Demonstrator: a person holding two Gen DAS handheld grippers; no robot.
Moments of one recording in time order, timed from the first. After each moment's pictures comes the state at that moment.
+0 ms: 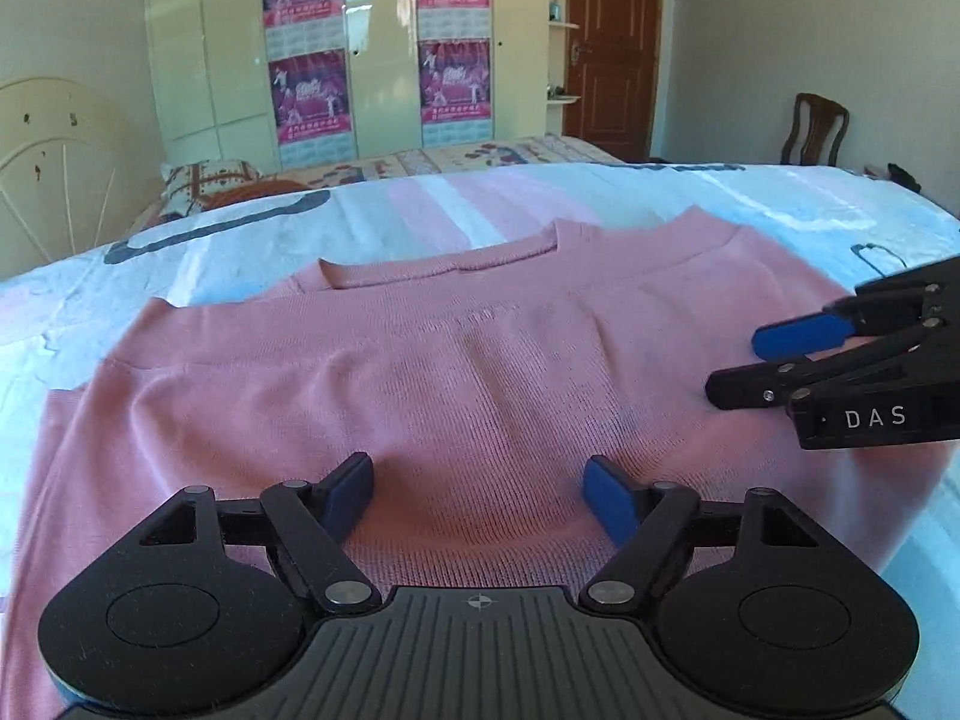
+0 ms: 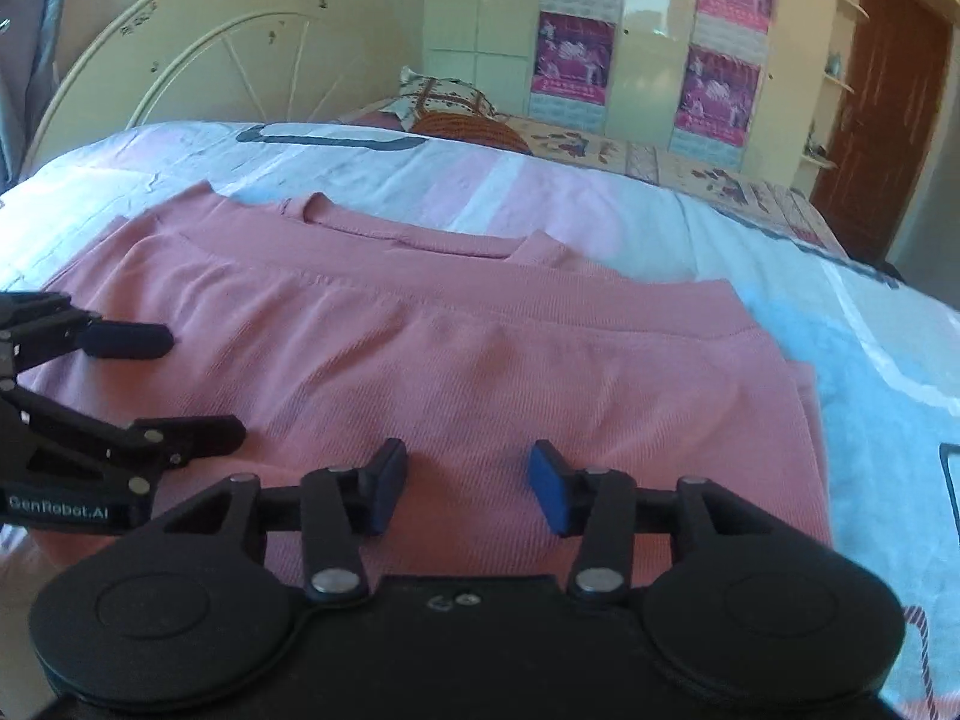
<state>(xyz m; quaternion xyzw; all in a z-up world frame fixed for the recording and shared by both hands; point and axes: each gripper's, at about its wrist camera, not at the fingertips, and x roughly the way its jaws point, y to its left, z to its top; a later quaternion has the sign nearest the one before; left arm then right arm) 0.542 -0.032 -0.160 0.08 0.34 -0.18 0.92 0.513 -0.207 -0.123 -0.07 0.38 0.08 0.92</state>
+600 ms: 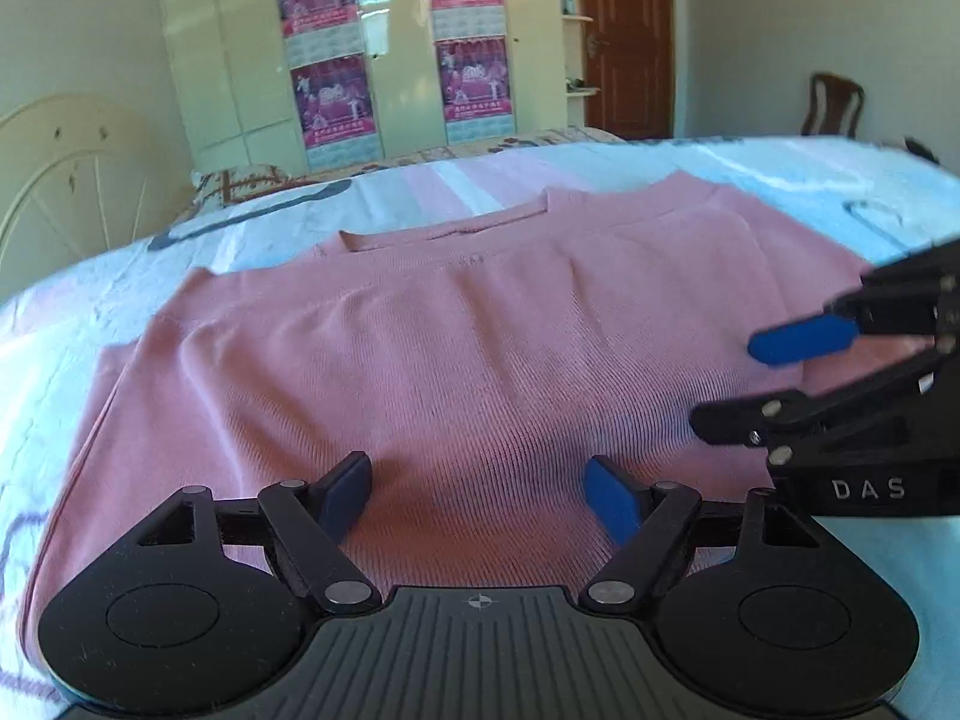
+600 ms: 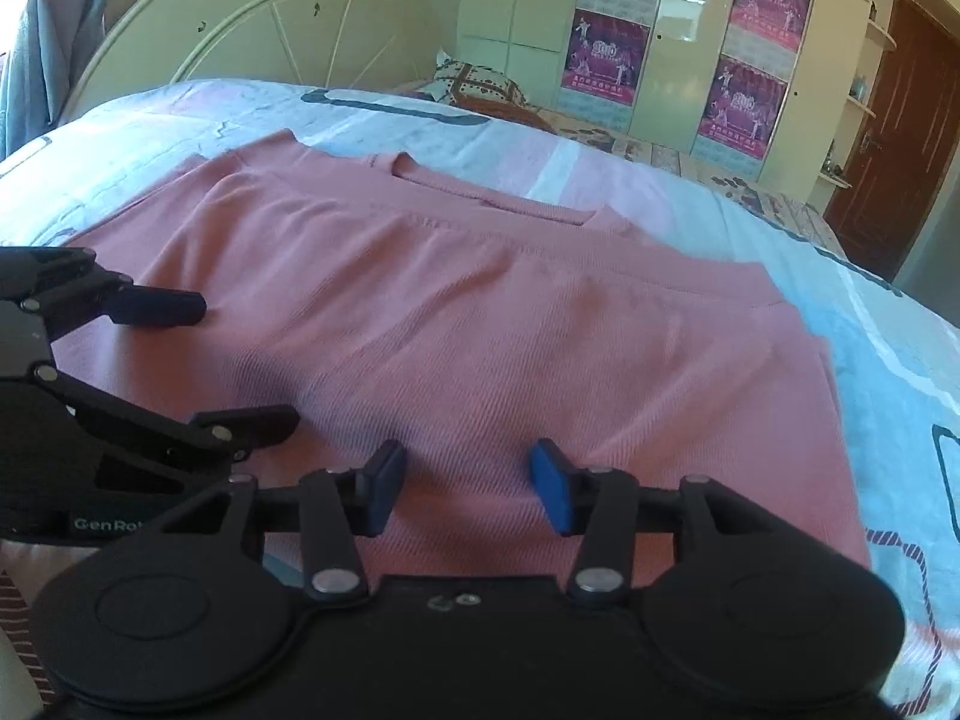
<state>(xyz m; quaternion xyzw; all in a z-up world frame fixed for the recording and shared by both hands) 0.477 -0.031 -0.163 0.10 0.33 -0.14 0.93 0.463 -0.170 -0.132 -0.12 0.39 0.10 0.91</state>
